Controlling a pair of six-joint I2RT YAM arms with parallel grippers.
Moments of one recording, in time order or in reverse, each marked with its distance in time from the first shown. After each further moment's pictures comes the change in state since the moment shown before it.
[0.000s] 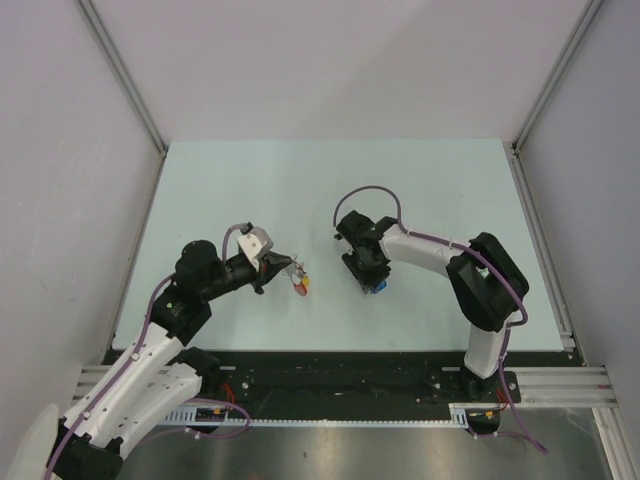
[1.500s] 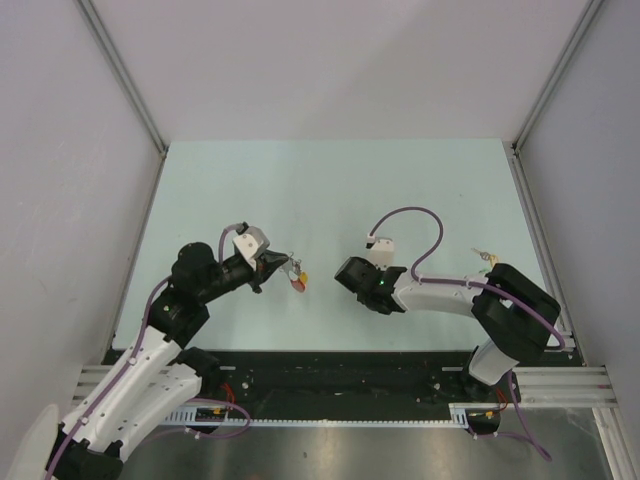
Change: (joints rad) left arm 0.003 -0.027 0.000 -0.008 -0.047 -0.002; right arm 0.244 -0.248 -0.388 0.351 0.563 0.806
